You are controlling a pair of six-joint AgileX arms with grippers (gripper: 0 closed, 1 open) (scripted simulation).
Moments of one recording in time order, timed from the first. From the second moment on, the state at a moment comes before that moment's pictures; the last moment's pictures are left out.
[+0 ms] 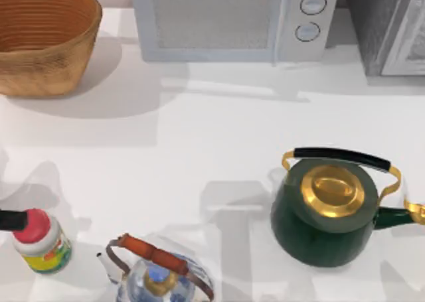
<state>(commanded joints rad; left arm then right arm) -0.02 0.15 0.06 0.07 0.06 0.00 0.00 0.00 0.00 0.00 0.00 0.00</state>
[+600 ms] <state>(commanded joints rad) -0.16 0.97 0.44 0.49 0.45 0.01 0.00 0.00 0.00 0.00 0.00 0.00</state>
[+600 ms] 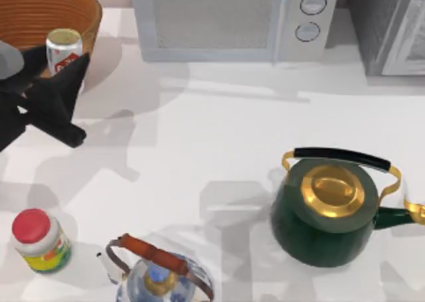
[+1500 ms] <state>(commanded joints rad) -0.39 2.35 1.09 1.24 1.10 0.02 0.00 0.00 0.00 0.00 0.00 0.00</state>
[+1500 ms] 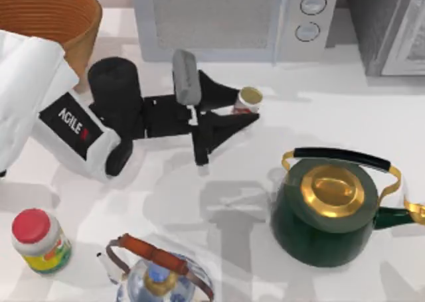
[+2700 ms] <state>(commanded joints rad) -0.43 2.55 1.18 1.34 1.19 0.02 0.00 0.00 0.00 0.00 0.00 0.00</state>
